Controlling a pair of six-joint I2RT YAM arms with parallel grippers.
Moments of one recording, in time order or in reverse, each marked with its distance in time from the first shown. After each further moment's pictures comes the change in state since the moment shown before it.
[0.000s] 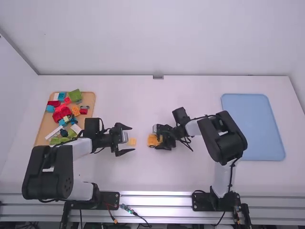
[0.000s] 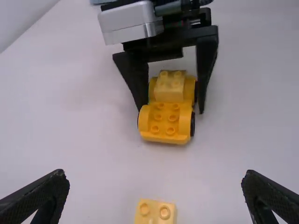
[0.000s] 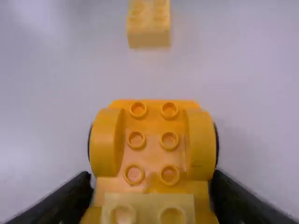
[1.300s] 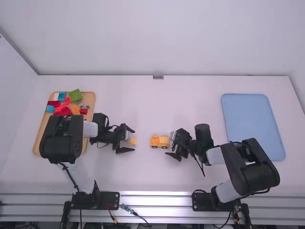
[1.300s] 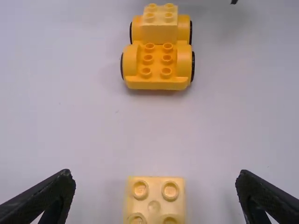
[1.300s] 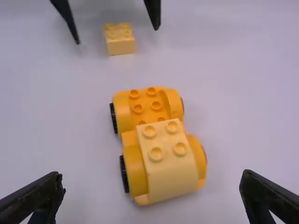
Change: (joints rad) left arm -0.001 0.394 0.241 -0.212 -0.014 0.289; right arm -0.135 -0.385 -0.560 0.624 0.036 0.283
